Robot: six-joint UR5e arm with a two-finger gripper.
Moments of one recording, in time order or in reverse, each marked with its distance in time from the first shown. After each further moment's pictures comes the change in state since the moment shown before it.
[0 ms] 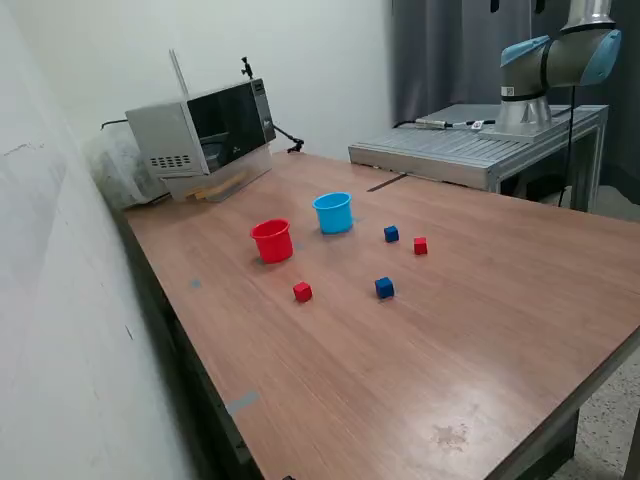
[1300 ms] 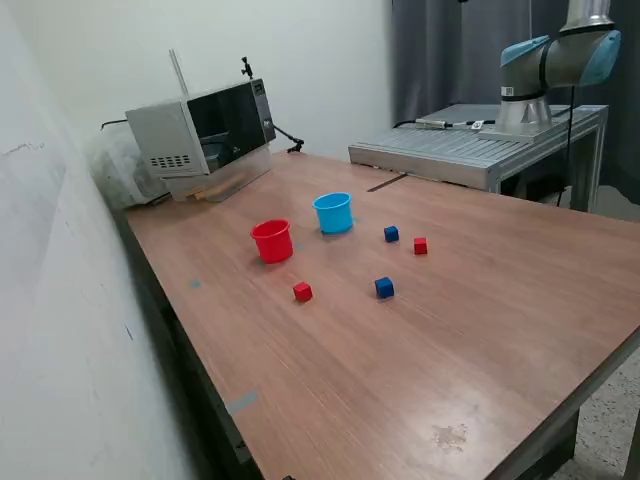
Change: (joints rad) arm -0.047 0.101 -0.090 -0.347 0.017 0.122
